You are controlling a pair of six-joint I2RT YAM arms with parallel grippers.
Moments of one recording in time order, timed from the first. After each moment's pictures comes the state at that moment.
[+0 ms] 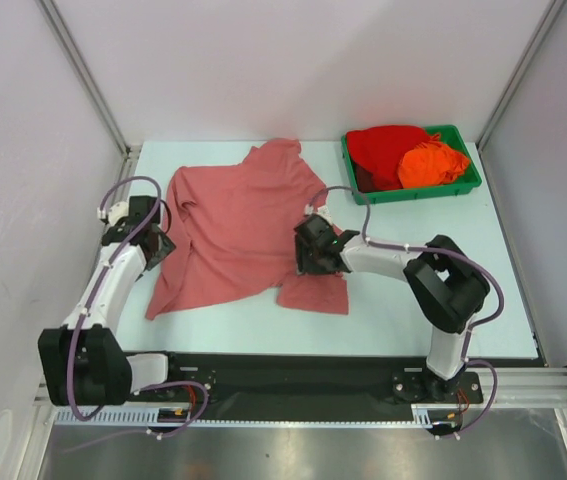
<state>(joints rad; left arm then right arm) 0.02 1.21 0.94 -0.80 -0.47 -0.72 0.82 1.85 1.13 -0.31 0.15 0.63</state>
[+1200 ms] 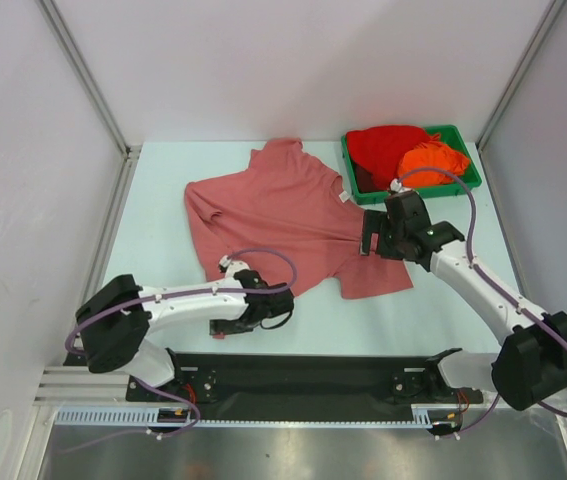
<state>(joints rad) -1.08 1.51 0.92 -1.24 -0.57 -1.32 0.41 1.28 1.00 -0.62 0.12 0.45</state>
